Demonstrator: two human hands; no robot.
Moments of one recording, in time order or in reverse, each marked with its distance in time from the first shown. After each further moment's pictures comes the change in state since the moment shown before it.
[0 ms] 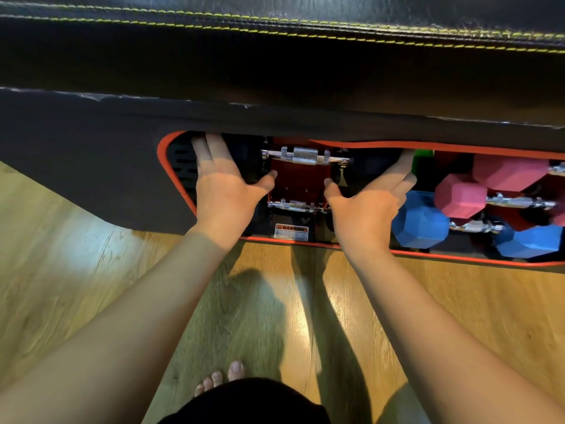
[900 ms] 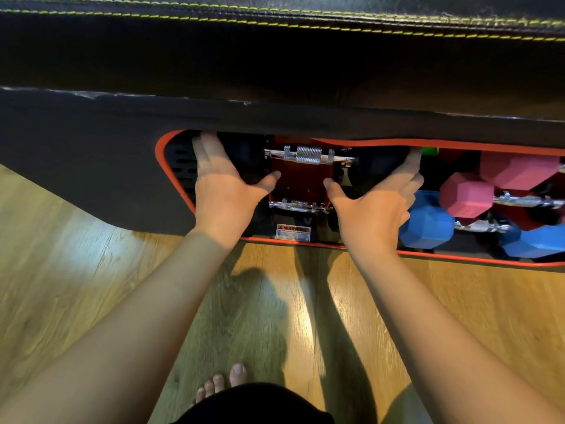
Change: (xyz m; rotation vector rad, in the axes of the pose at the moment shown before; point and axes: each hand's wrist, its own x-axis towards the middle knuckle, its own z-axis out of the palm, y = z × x) left_hand 0.000 0.000 0.003 -0.135 0.028 -0.048; right_hand 0.001 -0.001 -0.005 -0.130 -0.016 0.009
